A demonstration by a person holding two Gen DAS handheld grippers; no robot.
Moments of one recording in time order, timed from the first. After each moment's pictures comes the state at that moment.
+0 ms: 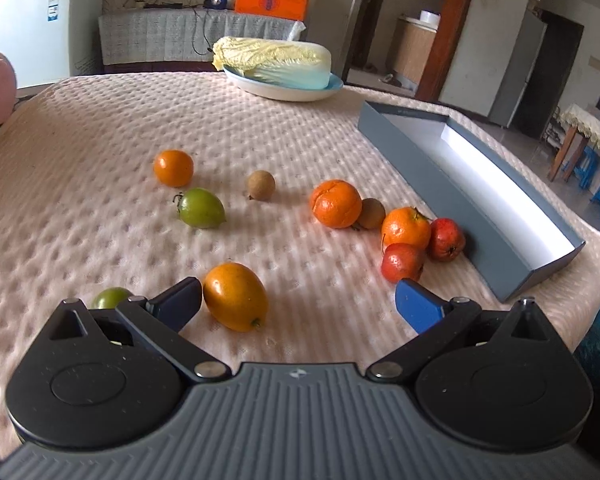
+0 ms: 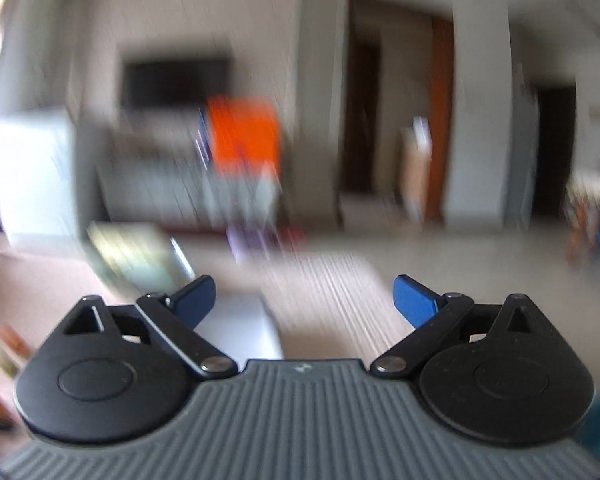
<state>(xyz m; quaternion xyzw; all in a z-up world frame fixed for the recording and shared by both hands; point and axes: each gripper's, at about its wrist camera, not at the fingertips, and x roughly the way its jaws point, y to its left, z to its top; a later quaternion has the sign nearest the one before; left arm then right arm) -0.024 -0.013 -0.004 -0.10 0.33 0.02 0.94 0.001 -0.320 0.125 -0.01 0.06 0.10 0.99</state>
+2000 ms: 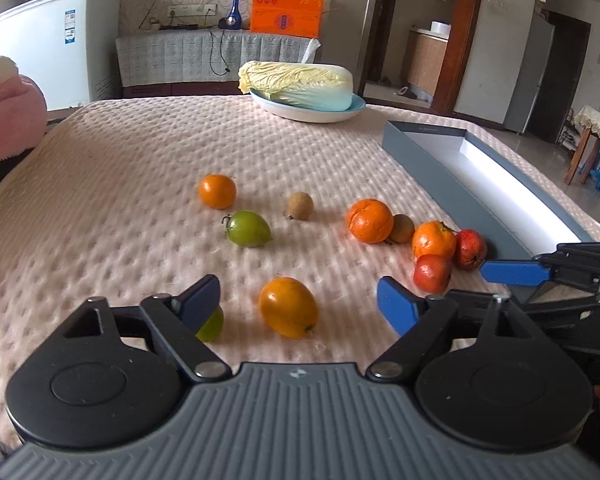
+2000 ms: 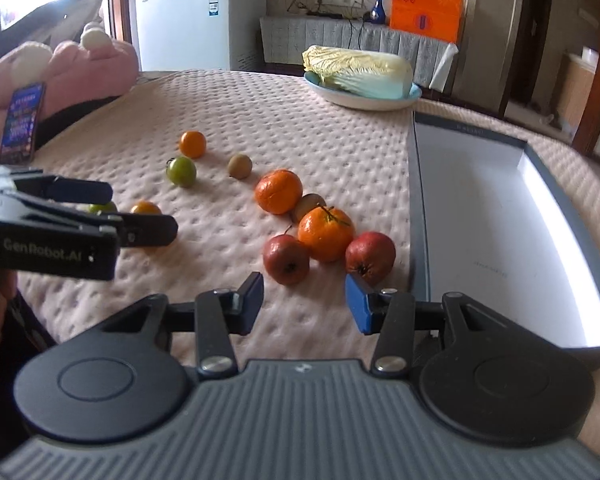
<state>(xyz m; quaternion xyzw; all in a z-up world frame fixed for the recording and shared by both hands) -0.039 0.003 0.006 -0.08 0.32 0.04 0.94 -0.004 -0.166 -0.005 -0.12 0.31 0.29 0.90</state>
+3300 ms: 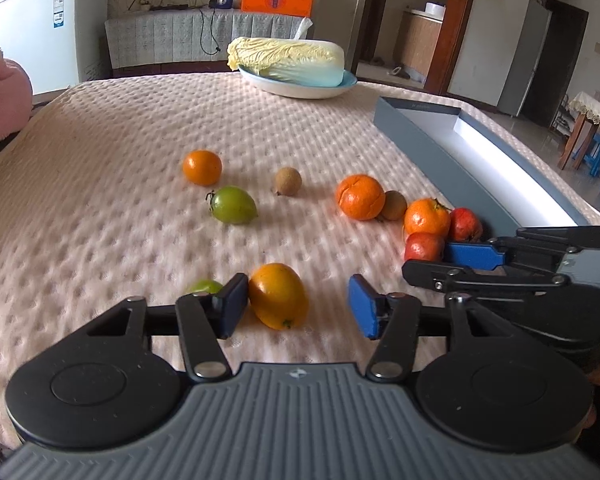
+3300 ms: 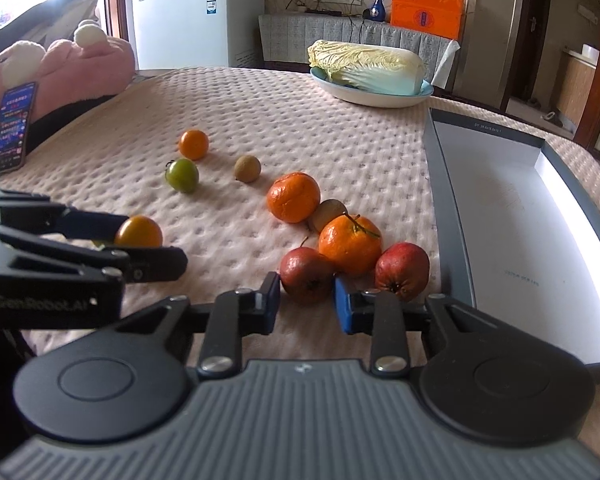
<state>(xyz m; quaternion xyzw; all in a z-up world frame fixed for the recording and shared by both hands) -0.032 -0.002 -0.002 -0.08 0.35 0.03 0.93 0.009 -0.142 -0.016 -0.11 0.32 0.29 0.90</state>
